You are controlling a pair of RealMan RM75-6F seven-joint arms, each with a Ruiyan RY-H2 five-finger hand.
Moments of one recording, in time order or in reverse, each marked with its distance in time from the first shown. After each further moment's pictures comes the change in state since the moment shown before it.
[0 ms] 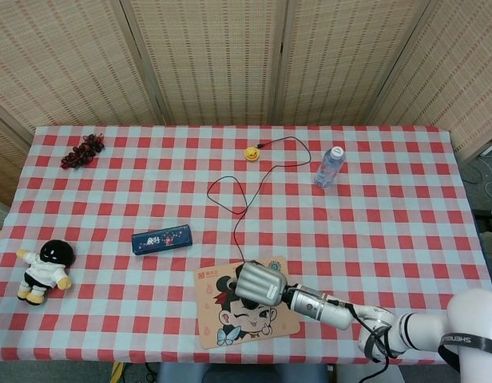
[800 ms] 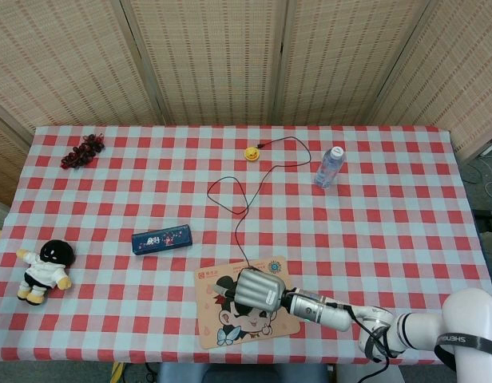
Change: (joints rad) left arm 0.001 0.005 0.003 -0.011 0.003 -0.009 0.013; right arm 0.000 -0.008 -0.020 0.022 -0.051 0.015 0.019
